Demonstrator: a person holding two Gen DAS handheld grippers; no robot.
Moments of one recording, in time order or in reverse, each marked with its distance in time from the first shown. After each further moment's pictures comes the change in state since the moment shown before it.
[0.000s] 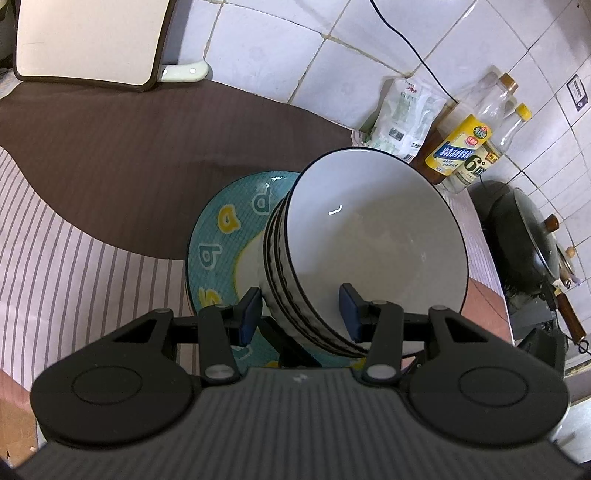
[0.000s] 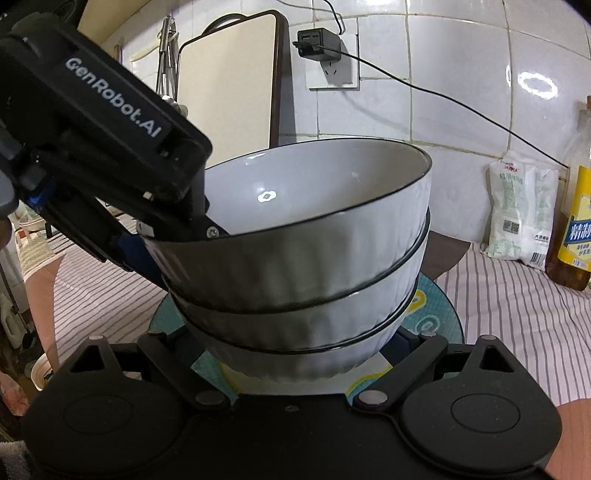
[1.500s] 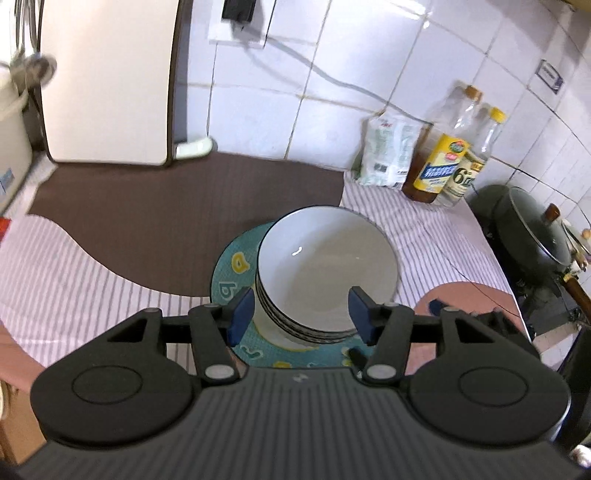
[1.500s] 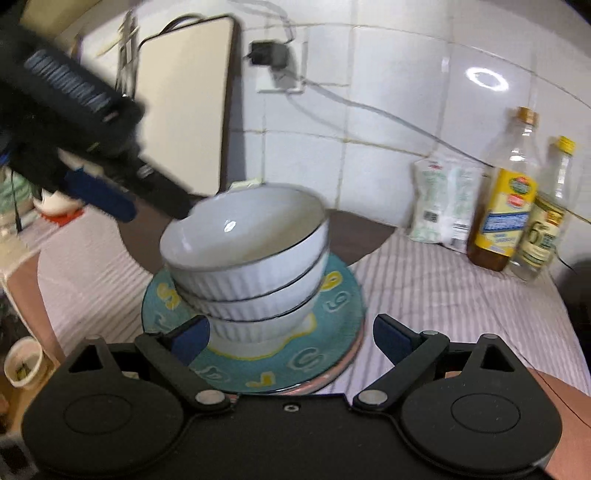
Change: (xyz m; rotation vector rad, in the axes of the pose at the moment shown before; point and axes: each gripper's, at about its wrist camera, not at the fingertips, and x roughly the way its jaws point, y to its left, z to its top) left arm -0.082 -0.051 -0.005 0.151 -0.141 0.129; right arm -0.088 0.001 0.015 0.046 0.041 -0.189
